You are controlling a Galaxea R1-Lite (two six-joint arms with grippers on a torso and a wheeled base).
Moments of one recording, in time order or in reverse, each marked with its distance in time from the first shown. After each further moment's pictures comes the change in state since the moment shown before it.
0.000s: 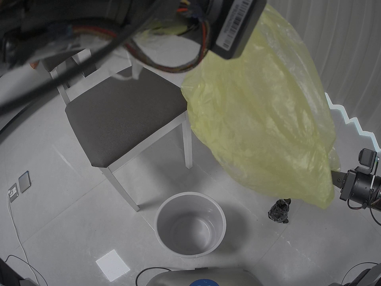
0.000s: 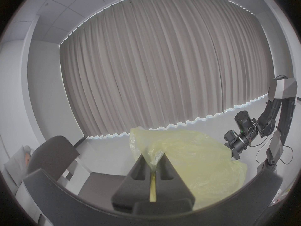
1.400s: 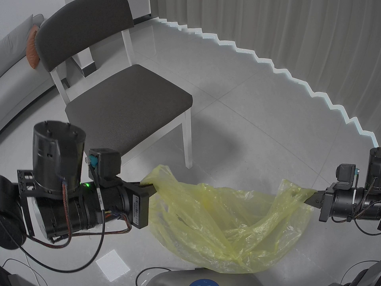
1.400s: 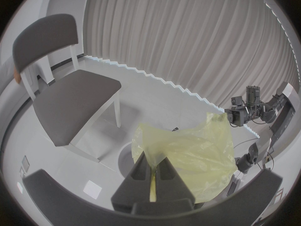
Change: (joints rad) left arm 0.326 -0.232 1.074 -0.427 -0.321 -0.598; right arm 0.176 0.103 -0.005 0.056 -0.040 -0.072
